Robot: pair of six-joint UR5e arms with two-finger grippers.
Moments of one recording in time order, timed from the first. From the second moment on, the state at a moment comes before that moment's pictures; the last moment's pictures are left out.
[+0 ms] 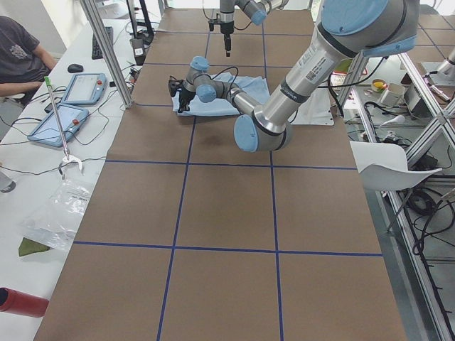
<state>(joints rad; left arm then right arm) -0.70 -2.47 -1.13 -2.05 -1.64 -1.45 0.77 -1.23 2.00 -1.59 2.14 0.91</state>
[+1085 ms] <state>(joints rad) -0.75 -2.56 -0.83 -2.41 -1.58 -1.29 0.77 -1.22 1.99 -1.59 2.14 0.91</state>
